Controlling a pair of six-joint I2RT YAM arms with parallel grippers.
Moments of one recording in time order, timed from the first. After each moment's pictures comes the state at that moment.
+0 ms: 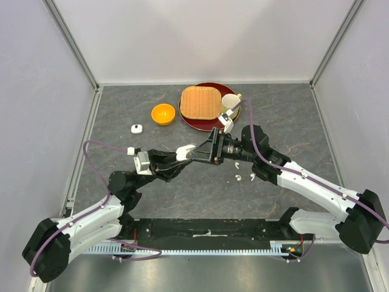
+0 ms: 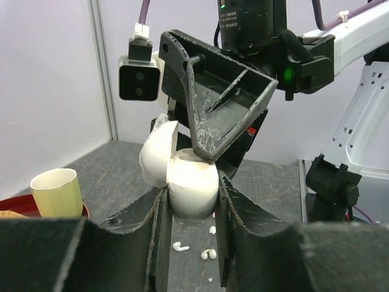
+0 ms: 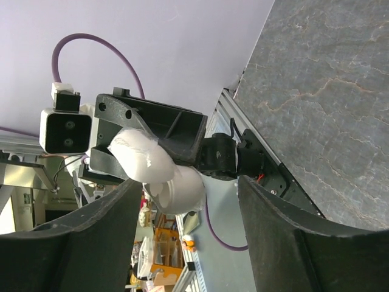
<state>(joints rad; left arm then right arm) -0.67 0.83 0.22 1.15 0.50 -0.25 0.79 1.16 0.85 0.18 -0.50 1.13</state>
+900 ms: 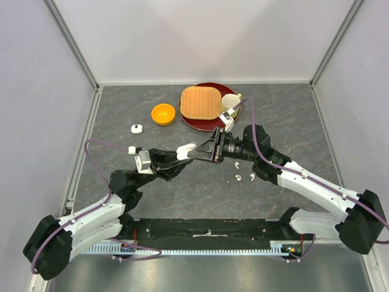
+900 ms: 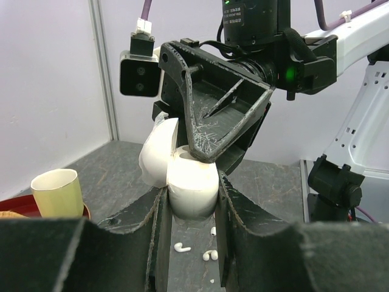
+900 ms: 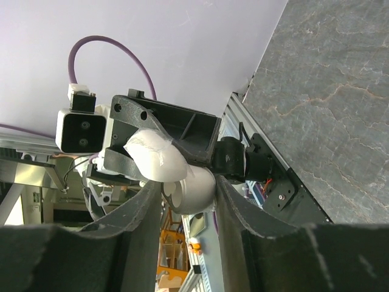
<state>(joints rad) -0.67 0.86 0.22 1.18 0.50 -0.25 0.78 1.16 0.84 0.22 -0.52 1.16</state>
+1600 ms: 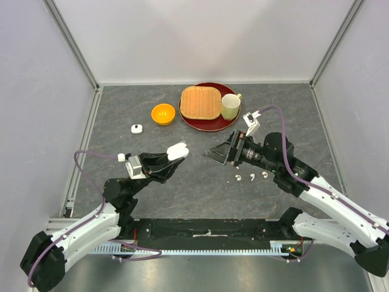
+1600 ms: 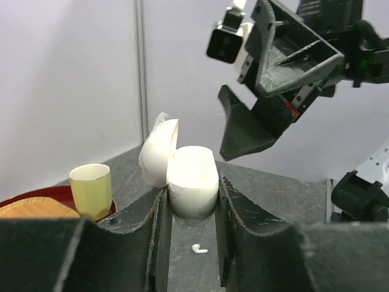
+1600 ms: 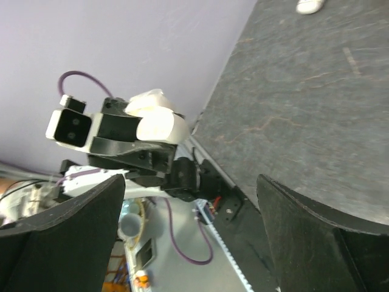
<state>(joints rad) -0.67 0.69 0.15 1.11 0.36 -0.23 0.78 0.92 0.84 -0.03 -0.31 0.97</state>
